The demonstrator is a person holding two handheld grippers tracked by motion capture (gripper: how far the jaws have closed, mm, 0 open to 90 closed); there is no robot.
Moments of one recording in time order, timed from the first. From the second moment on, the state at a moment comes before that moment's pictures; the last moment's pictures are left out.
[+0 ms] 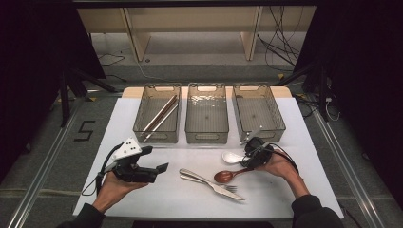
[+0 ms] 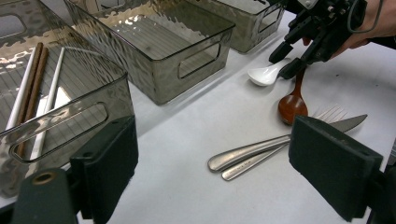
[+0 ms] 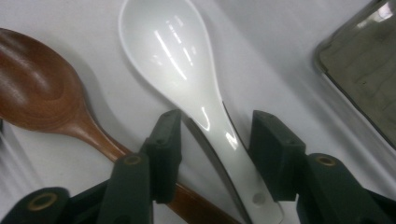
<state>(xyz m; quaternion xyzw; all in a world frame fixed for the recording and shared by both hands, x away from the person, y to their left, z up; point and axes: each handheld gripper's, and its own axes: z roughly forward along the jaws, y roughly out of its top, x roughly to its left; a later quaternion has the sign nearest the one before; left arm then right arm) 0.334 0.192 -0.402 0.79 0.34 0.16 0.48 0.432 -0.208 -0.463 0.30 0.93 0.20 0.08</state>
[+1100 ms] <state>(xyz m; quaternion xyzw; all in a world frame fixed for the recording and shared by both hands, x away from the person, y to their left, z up) 0.335 0.193 -0.402 0.79 0.35 0.16 0.48 0.427 -0.208 -0.455 0.27 0.93 0.20 0.10</state>
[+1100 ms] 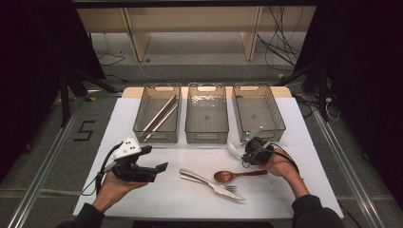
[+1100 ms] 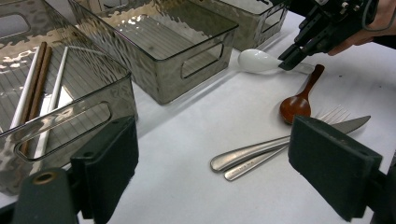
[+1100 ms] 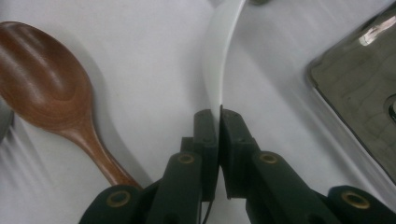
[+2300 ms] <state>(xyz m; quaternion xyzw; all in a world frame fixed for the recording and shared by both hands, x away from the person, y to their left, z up) 0.337 0.196 -0.403 0.78 0.36 0.15 0.49 0.416 -0.203 -0.422 0.27 0.92 0.27 0.10</state>
